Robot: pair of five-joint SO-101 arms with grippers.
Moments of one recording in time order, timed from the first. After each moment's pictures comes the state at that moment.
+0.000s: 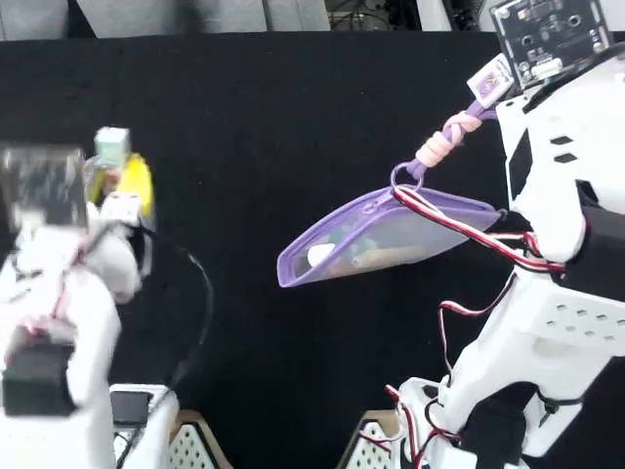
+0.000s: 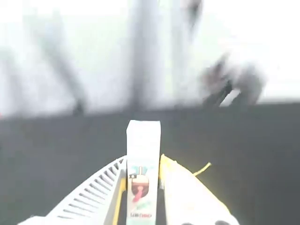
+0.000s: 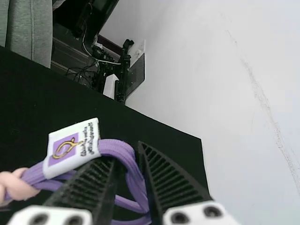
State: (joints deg) left arm -3.8 -69.1 30.5 61.3 -3.0; right arm 15.9 -21.8 -31.7 82.2 39.2
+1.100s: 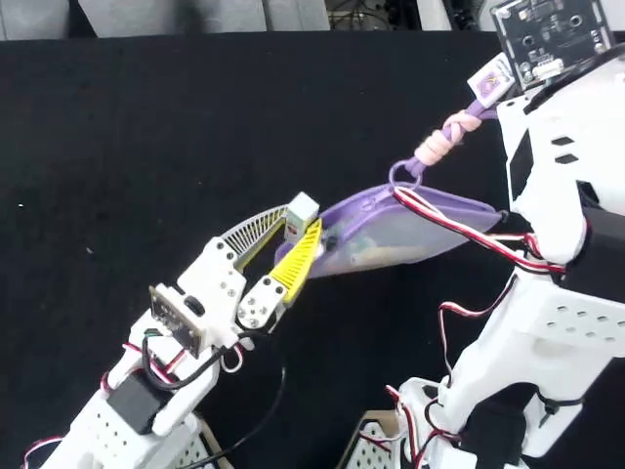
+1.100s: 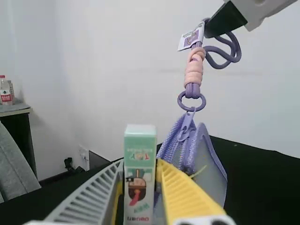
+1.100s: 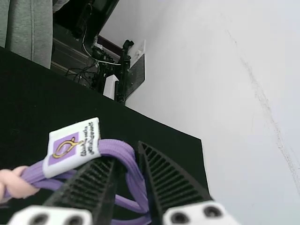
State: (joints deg) left arm 35.8 -94.8 81.2 12.6 -3.0; right arm 15.9 -21.8 -31.7 82.2 39.2
